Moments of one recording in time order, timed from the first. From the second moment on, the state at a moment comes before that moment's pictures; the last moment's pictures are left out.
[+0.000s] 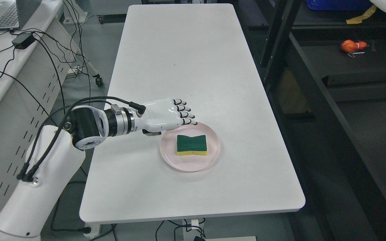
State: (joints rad) left arm -0.82 0.32 -0.47 -1.43 -1.10 -0.79 -0.59; right arm -0.07 0.00 -0.21 0.00 -0.11 0.08 -0.04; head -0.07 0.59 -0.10
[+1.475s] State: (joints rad) left arm -0.80 0.26 -0.61 -1.34 -1.25 -0.79 -0.58; right arm -0.07 0.00 -0.21 0.00 -0.11 0.08 -0.04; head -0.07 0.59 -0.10
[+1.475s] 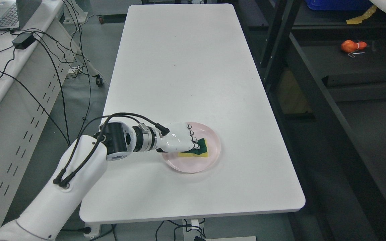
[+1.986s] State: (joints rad) left arm -0.76 0.25 -0.51 -1.33 -1.20 -0.79 -0.60; right arm -0.07 0.00 -0.21 0.00 -0.11 0.08 -0.04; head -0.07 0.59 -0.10
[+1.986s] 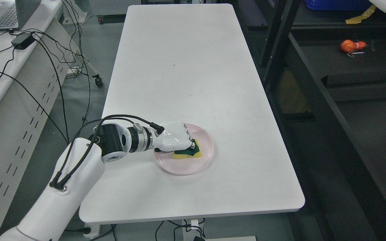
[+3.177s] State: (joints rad) left arm -0.62 0.11 -0.05 -1.29 -0.29 -0.55 -0.42; right arm -0.07 0.00 -0.21 0.00 -0.11 0.08 -0.04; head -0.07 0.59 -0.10
